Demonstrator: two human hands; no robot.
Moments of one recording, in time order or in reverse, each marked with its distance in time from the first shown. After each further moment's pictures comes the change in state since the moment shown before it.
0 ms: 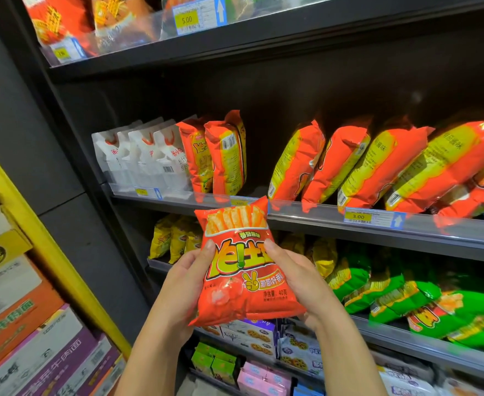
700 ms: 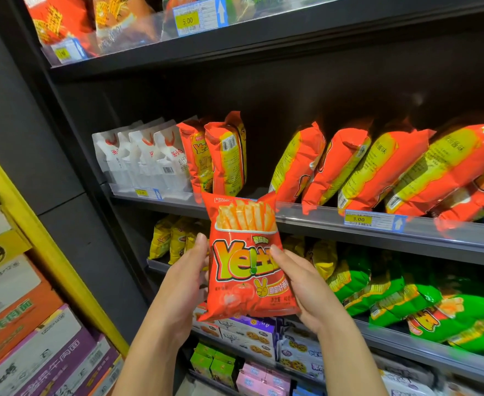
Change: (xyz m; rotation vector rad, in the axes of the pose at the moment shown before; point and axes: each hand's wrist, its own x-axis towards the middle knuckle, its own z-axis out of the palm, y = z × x) left_hand -0.003 0.008 0.005 0.105 -0.017 0.023; right_hand 0.004 0.007 -0.007 0.089 0.016 0.018
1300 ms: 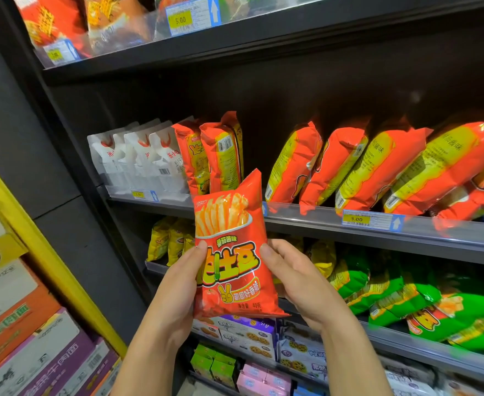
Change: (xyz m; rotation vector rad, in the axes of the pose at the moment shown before) left_hand 0.004 -0.003 0.001 -0.097 -0.010 -0.023; right_hand -0.007 -0.010 0.003 -0.238 -0.079 -0.181
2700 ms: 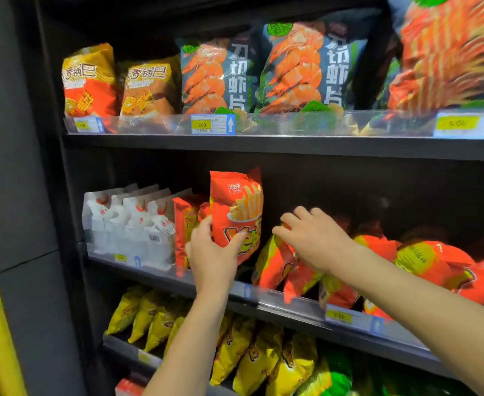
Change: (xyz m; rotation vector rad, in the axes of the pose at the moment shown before) left_hand 0.134 0.083 0.088 0.376 0.514 0.739; right_hand 0.108 -0.177 -0.074 -2.371 0.127 -0.620
